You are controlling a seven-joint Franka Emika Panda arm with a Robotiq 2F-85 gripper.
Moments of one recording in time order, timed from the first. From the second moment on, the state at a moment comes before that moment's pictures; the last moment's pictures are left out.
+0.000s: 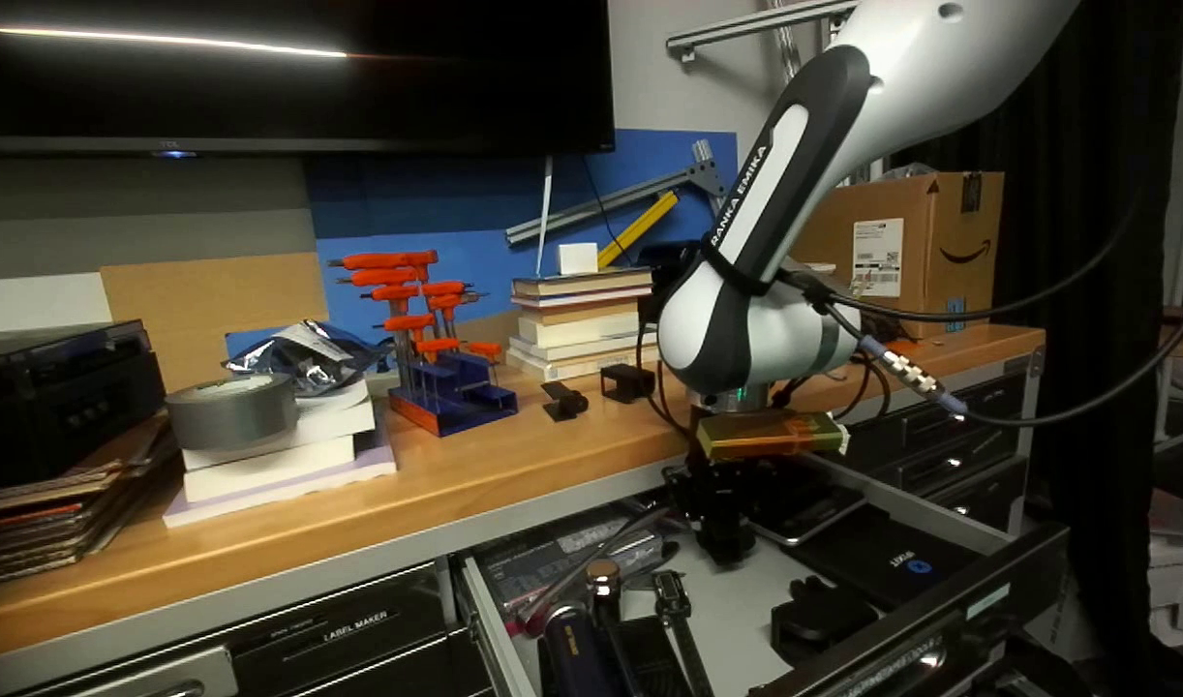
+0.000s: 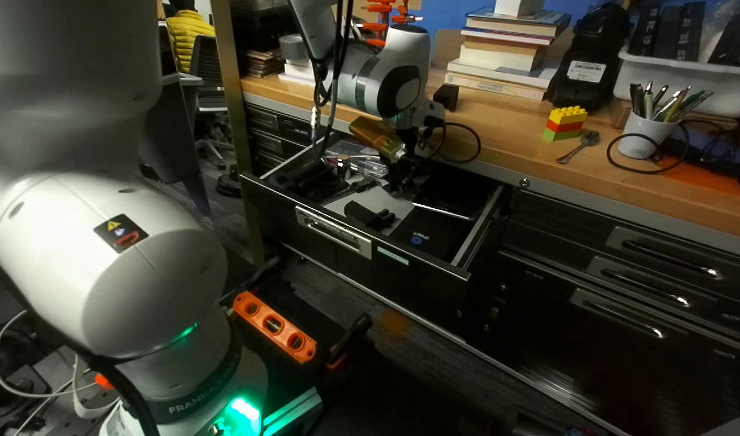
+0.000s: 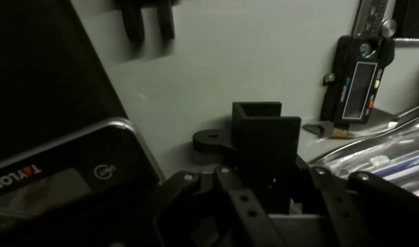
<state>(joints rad) 0.07 0.34 0.02 -2.26 0.07 2.67 0.24</state>
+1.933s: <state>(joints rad) 0.07 0.22 -0.01 -2.07 0.03 2.21 0.24</state>
